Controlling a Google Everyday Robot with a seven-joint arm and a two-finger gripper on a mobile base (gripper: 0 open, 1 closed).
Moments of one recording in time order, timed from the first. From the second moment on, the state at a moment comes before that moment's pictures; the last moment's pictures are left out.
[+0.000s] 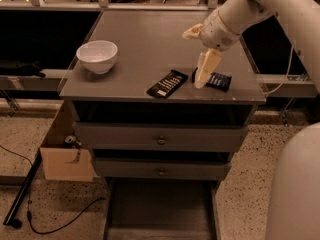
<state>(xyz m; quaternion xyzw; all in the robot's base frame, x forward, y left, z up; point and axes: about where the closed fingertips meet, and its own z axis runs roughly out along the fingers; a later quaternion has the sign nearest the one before) 0.673 -0.089 0.880 -0.74 0.61 0.11 0.28</state>
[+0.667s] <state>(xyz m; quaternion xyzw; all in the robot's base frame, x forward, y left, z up) 0.676 -0.081 0.875 -0.75 0.60 0.10 0.27</state>
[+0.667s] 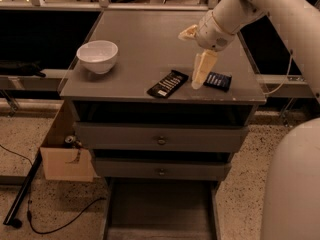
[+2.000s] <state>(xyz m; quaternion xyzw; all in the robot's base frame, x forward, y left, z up) 0.704 -0.021 0.841 -0.84 0.50 0.05 0.19</state>
